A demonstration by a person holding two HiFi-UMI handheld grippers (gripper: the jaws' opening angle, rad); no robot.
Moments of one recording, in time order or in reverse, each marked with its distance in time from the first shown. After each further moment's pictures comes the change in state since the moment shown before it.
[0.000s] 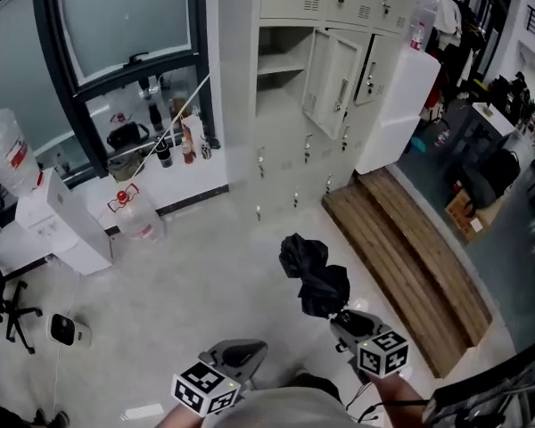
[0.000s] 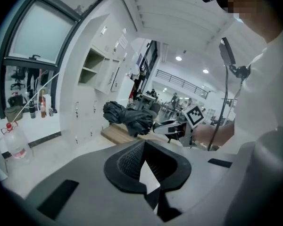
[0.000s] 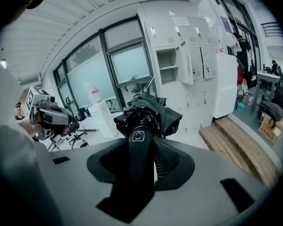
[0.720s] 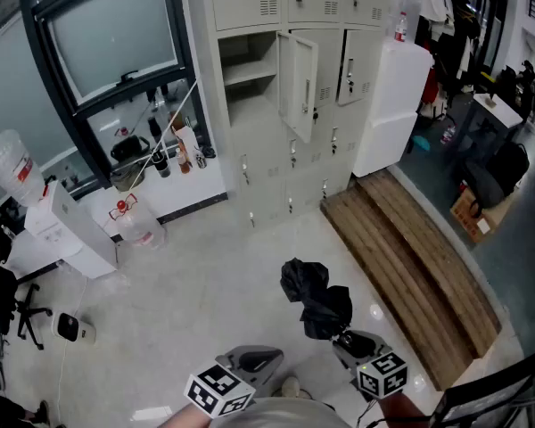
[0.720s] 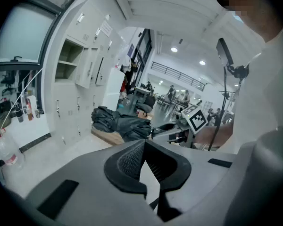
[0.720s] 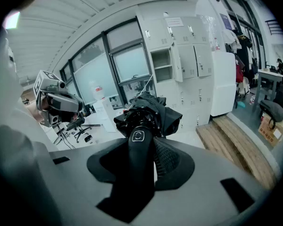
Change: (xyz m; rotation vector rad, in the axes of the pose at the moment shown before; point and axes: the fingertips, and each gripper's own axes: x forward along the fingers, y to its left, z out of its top) left arm 0.146 -0.119 0.016 0.036 0.081 -0.018; right arm -0.097 -0.111 -0.064 -0.043 0.029 0.070
